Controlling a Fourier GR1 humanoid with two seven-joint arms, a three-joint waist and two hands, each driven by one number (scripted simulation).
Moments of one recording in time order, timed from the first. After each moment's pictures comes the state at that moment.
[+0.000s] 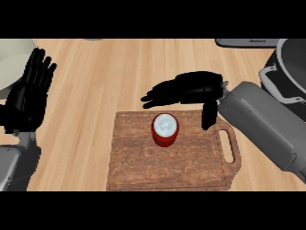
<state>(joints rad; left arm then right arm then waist) -0.28 0.29 0.01 -1.52 0.24 0.18 0.01 -0.94 -0.41 0.71 -1.03 0.50 0.44 -0.73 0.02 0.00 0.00</state>
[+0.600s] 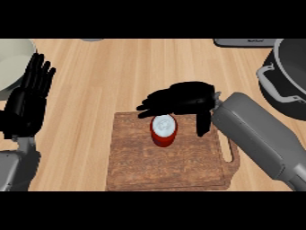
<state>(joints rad) -0.24 0.27 0.02 -1.55 0.21 0.16 0.03 -0.87 -0.35 0.68 -1.06 0.61 0.40 -0.72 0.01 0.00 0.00</state>
